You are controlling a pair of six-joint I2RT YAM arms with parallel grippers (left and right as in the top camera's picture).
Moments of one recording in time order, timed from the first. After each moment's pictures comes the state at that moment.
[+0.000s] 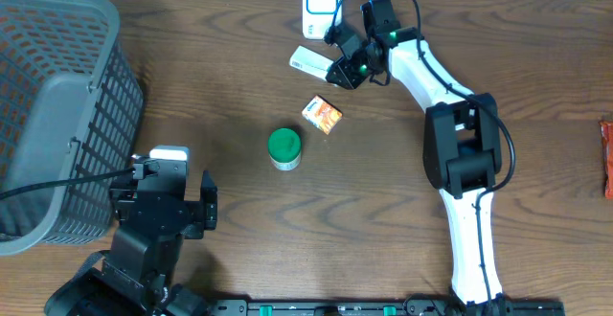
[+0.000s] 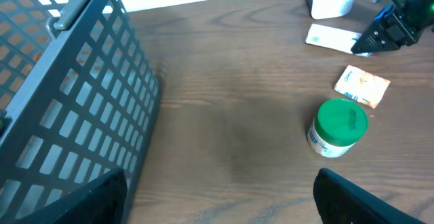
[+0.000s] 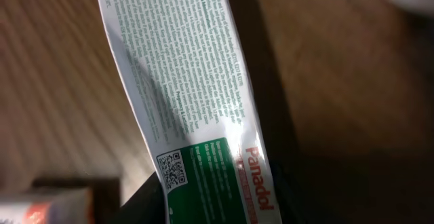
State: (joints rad) left arm -0.57 0.63 1.02 -1.05 -0.51 -0.20; right arm 0.28 2.48 2.01 -0.70 -0.45 -0.38
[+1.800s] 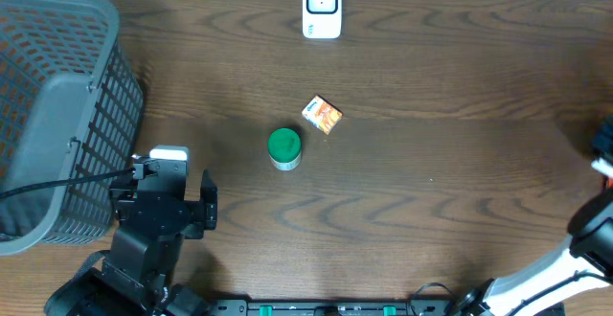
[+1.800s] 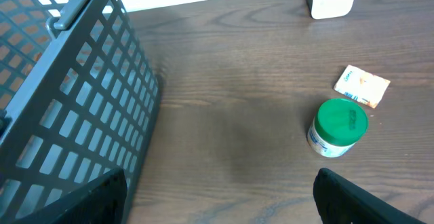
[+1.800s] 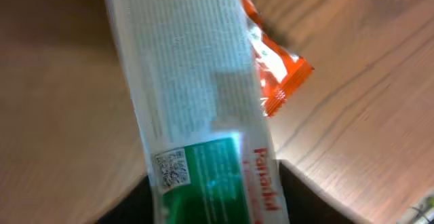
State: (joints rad) left arm -0.57 0.63 1.02 -1.05 -0.51 -0.20; right arm -0.73 2.01 1.62 -1.05 0.22 0.10
